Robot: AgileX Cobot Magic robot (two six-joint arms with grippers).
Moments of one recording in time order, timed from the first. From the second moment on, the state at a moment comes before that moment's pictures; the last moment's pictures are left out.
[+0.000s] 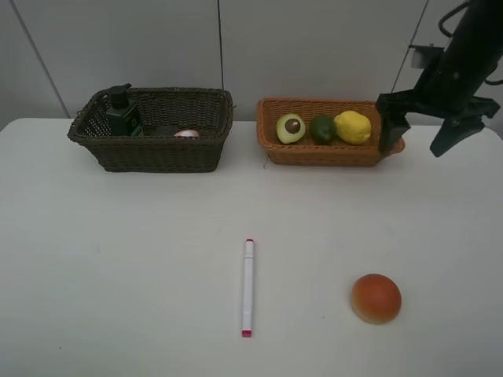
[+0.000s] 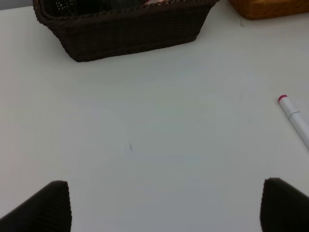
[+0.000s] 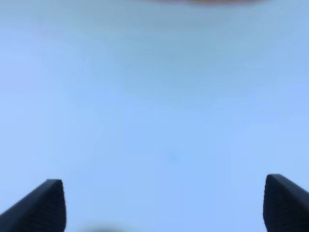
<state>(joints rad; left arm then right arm) -0.15 0.00 -0.51 -0.12 1.06 0.10 0.16 1.80 -1.40 0.02 1.21 0.08</state>
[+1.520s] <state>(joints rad) -0.15 0.00 -0.51 -0.12 1.06 0.10 0.44 1.73 -0.60 0.09 0.57 0.19</state>
